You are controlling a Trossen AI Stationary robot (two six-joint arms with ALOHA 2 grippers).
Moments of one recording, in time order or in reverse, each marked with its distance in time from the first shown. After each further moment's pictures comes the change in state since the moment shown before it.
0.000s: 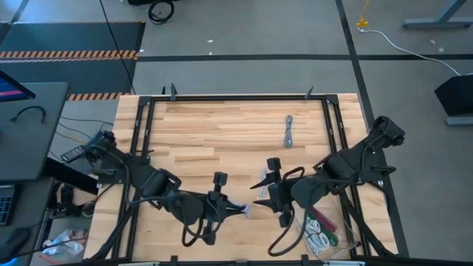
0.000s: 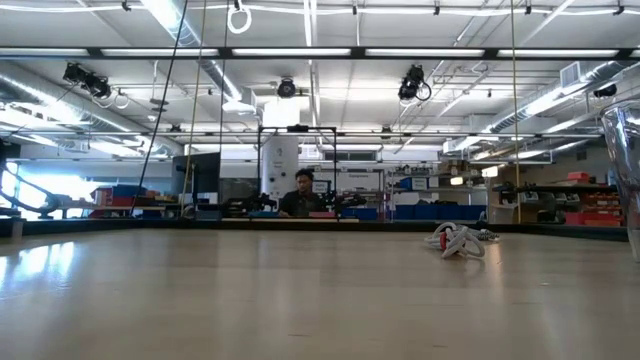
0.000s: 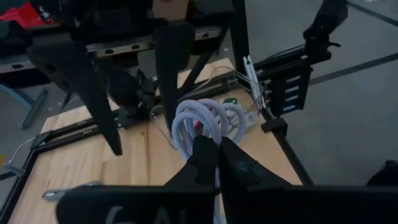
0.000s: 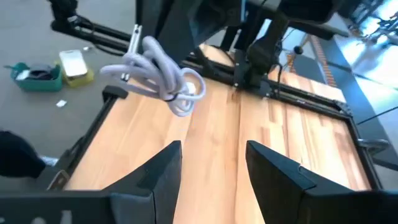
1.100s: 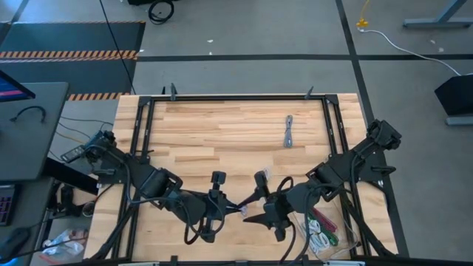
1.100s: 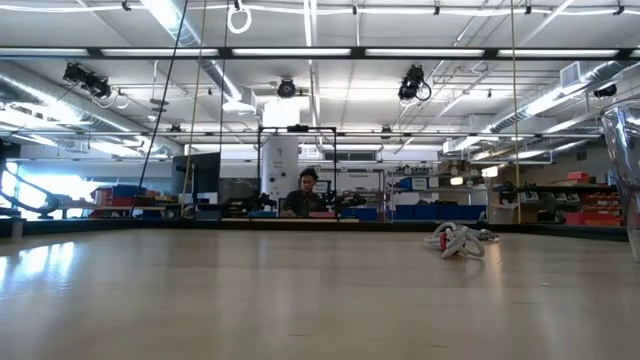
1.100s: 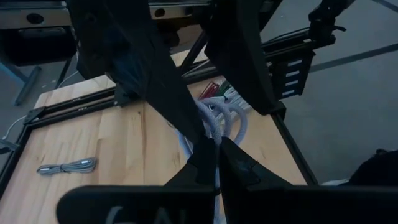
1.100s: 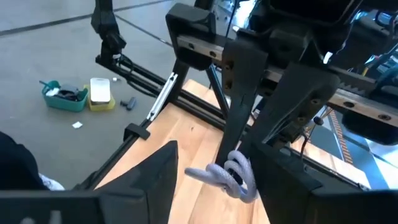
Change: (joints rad) left arm 0.015 -0.002 -0.002 -0.079 0.007 -0.075; right arm 0.006 0.054 -0.069 0.348 -0.133 -0.267
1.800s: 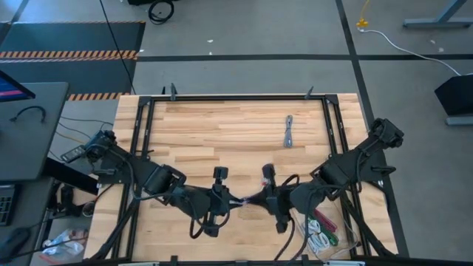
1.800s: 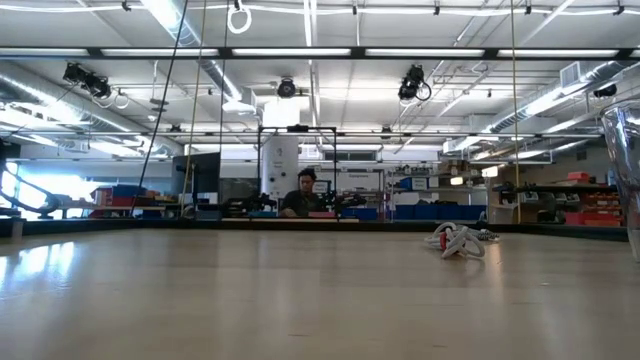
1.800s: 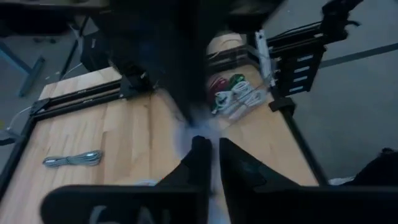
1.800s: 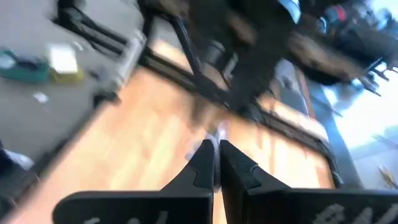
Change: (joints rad) left arm 0.003 0.002 0.000 -0.015 0.036 -0.013; right arm -0.009 -0.039 0.001 -0.170 0.169 0.061
